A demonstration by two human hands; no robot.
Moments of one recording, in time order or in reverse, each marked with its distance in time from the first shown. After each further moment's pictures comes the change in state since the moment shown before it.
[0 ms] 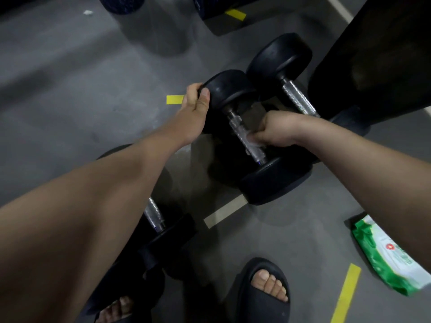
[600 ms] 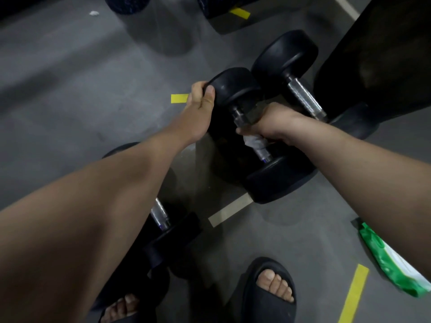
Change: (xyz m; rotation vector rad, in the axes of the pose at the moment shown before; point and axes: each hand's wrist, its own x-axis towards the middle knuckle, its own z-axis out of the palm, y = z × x) left_hand -0.005 0.009 0.003 -0.025 0.019 -0.044; right_hand 0.033 -0.007 0.023 0.528 0.124 0.025
